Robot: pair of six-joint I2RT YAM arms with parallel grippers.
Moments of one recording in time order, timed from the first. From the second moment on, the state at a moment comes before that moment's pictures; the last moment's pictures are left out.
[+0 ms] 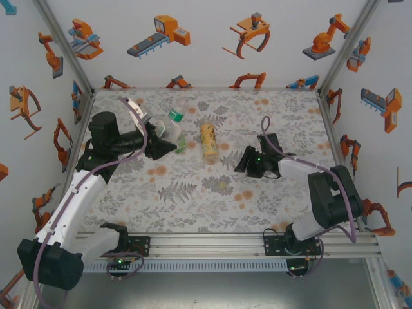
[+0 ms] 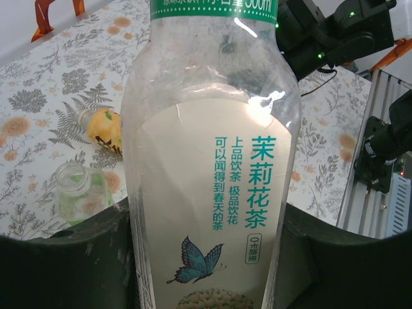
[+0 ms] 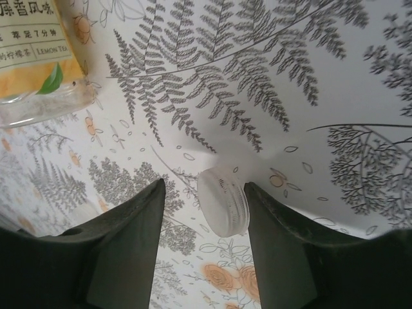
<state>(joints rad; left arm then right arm) -0.29 1.03 0.93 -0.18 0.85 0.07 0.32 1.54 0.71 -0.15 -0.32 0.61</state>
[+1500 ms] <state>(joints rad) -0.29 1.04 0.93 -0.19 0.83 0.08 0.58 1.75 1.05 -0.54 0.12 0.44</state>
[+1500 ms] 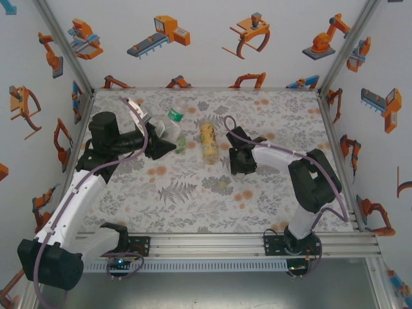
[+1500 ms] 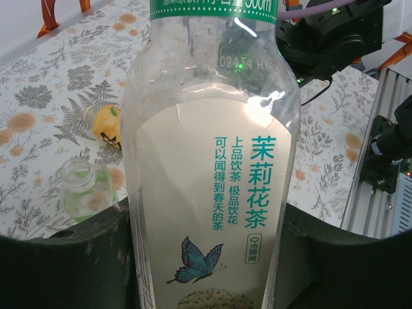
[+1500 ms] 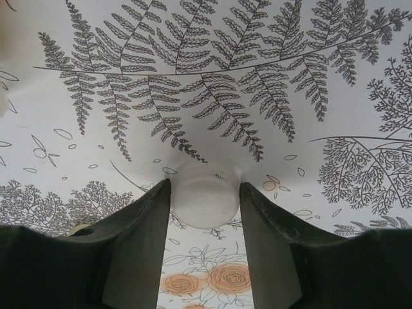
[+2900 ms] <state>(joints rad) -0.29 1.05 0.93 -0.19 0.83 0.08 0.59 1.77 1.08 -0.59 0.12 0.47</state>
